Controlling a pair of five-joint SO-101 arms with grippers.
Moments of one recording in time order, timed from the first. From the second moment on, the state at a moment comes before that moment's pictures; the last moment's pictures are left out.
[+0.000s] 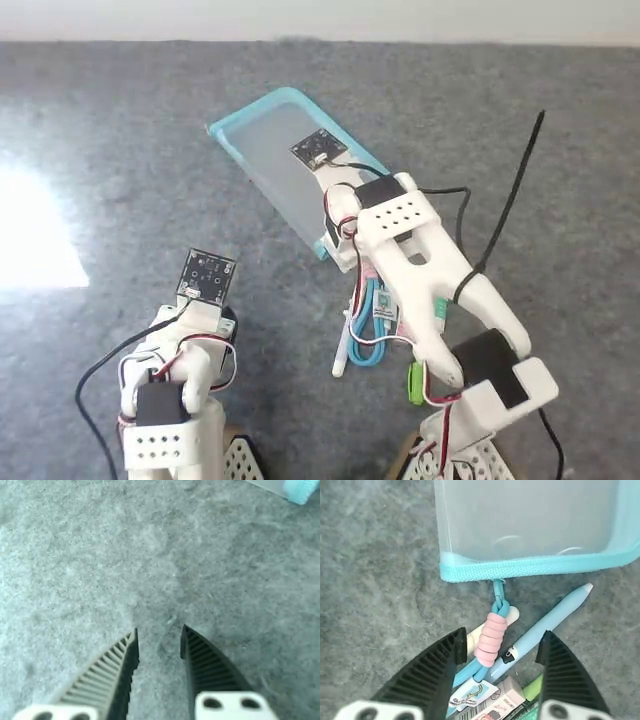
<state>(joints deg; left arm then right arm) -10.0 -103.0 96.8 72.6 -13.4 -29.5 6.0 13.9 67.9 11.1</state>
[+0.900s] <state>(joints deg) -10.0 -103.0 96.8 72.6 -13.4 -29.4 15.7 13.9 64.5 11.0</state>
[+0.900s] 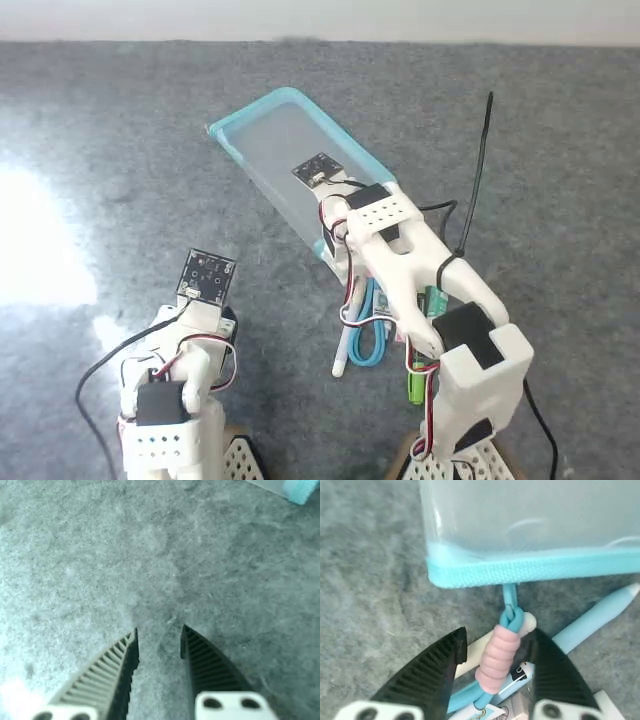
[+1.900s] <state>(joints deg) -10.0 -103.0 96.8 72.6 -13.4 -36.0 0.5 -3.1 84.2 18.4</state>
